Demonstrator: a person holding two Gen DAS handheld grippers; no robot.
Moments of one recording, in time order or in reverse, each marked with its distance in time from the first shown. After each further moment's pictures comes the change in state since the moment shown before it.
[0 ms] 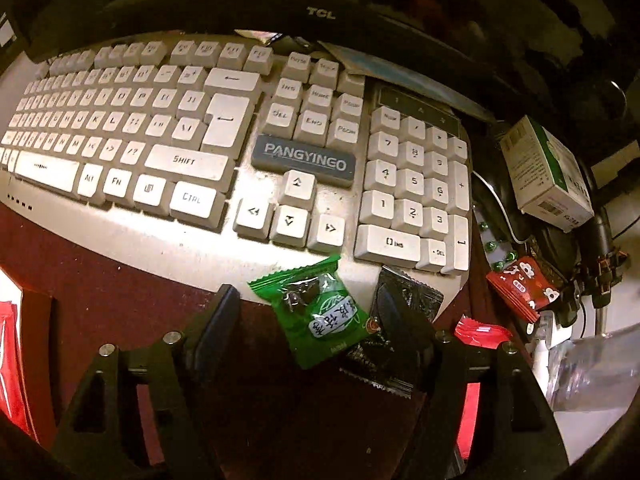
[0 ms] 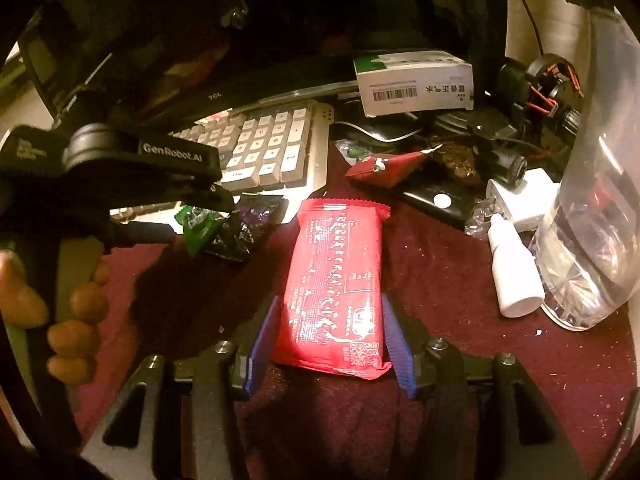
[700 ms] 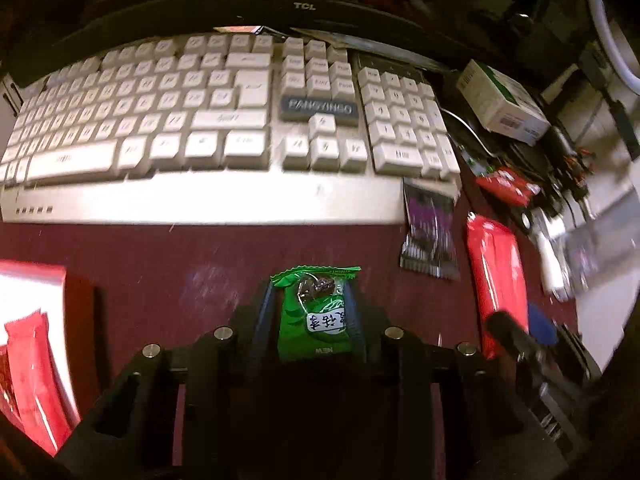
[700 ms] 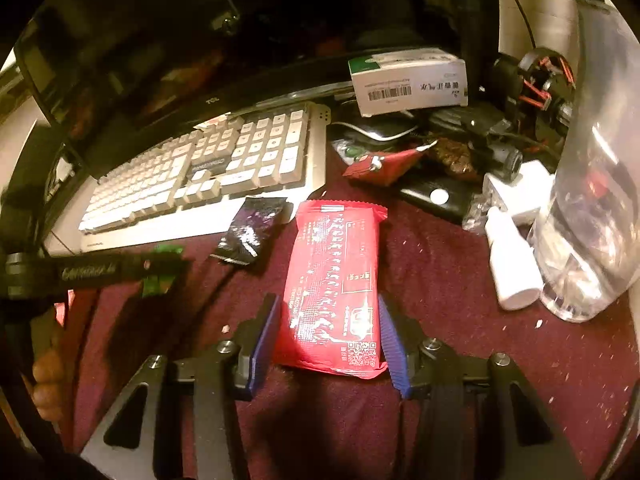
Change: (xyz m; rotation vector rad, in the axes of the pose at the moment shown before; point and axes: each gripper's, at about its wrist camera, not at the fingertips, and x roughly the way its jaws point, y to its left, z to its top) left arm -0.030 0.048 -0.053 0.223 0.011 -0.102; right arm -0.005 0.002 -0.003 0.048 0.008 0.027
